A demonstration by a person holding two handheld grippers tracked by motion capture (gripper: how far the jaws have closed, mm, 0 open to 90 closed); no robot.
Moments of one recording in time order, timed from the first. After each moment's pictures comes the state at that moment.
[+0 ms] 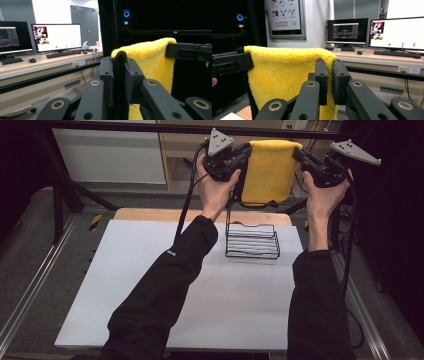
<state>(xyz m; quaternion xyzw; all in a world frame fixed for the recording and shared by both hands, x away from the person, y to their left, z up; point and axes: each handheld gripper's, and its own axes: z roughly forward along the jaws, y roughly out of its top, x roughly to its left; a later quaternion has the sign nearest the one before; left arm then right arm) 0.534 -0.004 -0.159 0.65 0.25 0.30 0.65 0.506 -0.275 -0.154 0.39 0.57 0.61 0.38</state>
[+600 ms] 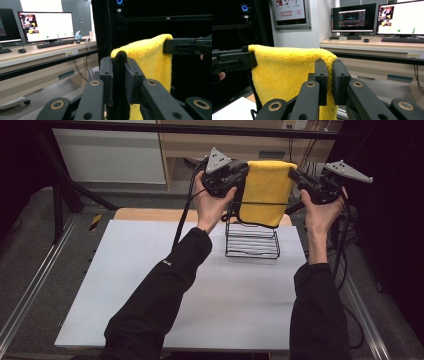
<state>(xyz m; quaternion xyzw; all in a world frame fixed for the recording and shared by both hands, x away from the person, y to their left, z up) 0.529 0.005 -0.194 0.68 0.24 0.27 0.64 0.499 -0.279 -0.193 0.40 0.60 0.61 0.35</state>
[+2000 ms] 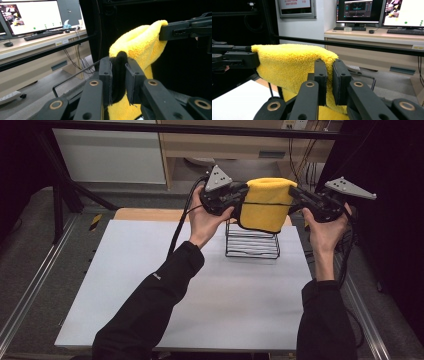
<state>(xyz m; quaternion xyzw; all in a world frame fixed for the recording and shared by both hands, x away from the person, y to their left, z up) 0.495 0.010 -0.214 0.73 0.21 0.25 0.60 0.460 -0.282 -0.210 0.39 0.63 0.59 0.33</state>
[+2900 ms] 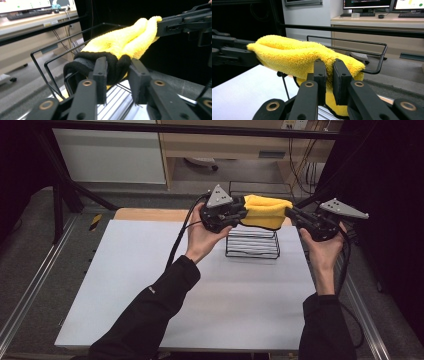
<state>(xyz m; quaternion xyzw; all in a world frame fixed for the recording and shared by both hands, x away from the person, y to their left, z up) 0.475 0.015 -0.238 0.77 0.22 0.21 0.56 0.444 -0.287 -0.251 0.39 0.65 0.58 0.29</state>
